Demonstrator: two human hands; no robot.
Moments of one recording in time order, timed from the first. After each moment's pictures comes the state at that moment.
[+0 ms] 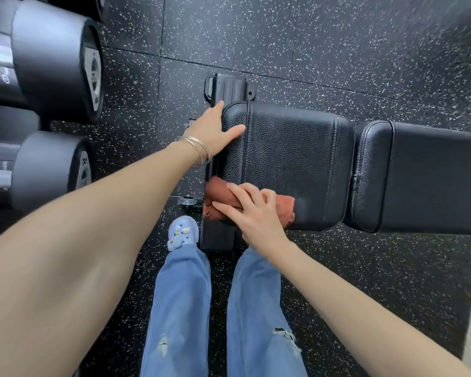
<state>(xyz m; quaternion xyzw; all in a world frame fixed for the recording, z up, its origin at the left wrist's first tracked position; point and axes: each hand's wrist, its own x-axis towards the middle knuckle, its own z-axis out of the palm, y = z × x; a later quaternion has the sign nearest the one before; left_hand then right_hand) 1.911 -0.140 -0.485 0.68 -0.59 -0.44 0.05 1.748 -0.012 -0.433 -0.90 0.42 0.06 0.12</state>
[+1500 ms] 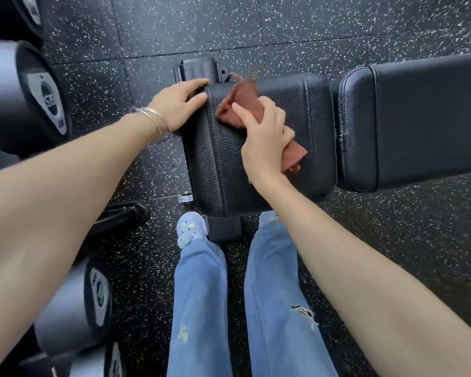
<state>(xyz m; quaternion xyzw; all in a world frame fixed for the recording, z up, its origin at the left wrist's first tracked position) 1.905 -0.183 -0.470 0.58 -0.71 -0.40 0.01 1.739 -0.098 -0.453 -0.63 0.75 -0.09 0.19</state>
